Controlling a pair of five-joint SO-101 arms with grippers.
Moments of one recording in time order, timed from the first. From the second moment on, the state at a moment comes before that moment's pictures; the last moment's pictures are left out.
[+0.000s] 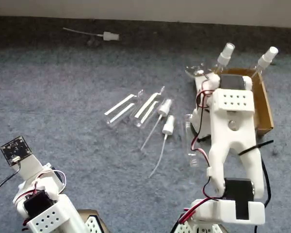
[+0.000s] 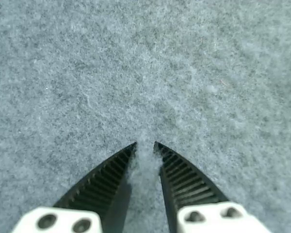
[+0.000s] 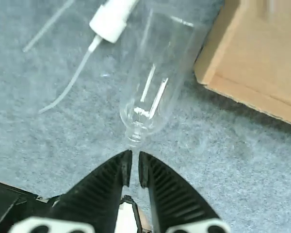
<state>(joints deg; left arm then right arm) -42.5 -104.0 95.9 75.6 5.5 -3.2 -5.9 5.2 99.1 25.9</state>
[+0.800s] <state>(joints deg) -42.5 -104.0 95.9 75.6 5.5 -4.4 -7.2 35.1 75.3 38.5</state>
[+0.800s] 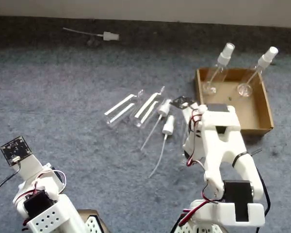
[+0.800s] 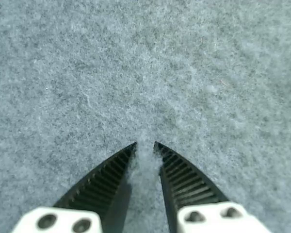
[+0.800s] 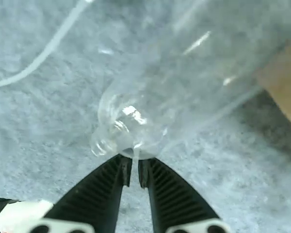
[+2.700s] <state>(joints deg) -42.5 -104.0 95.9 75.6 5.5 -19.6 -7.2 14.0 100.0 79.4</state>
